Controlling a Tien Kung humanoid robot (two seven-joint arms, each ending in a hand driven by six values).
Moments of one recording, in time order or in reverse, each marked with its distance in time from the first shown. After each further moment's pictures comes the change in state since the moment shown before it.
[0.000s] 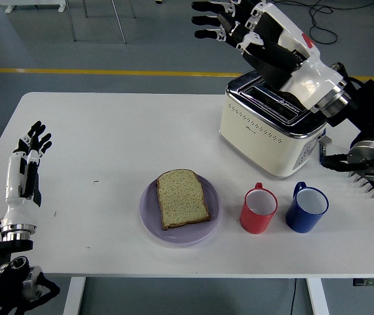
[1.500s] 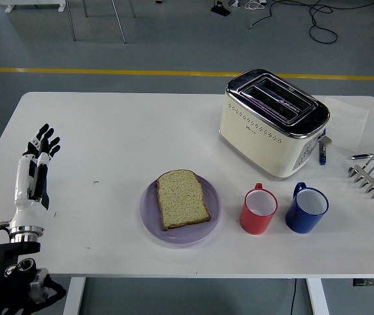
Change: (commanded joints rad) left arm 0.000 -0.014 0.030 0.000 0.006 0.019 0.027; right arm -0.685 0.082 0.686 0.145 0.120 -0.003 -0.005
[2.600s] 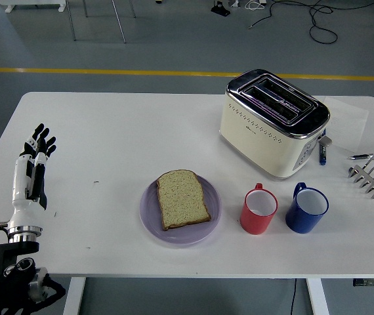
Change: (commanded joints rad) left arm 0.001 -0.006 -0.011 0.007 -0.005 0.011 -0.003; right arm 0.028 0.013 0.006 -0.002 0.009 0.010 -0.015
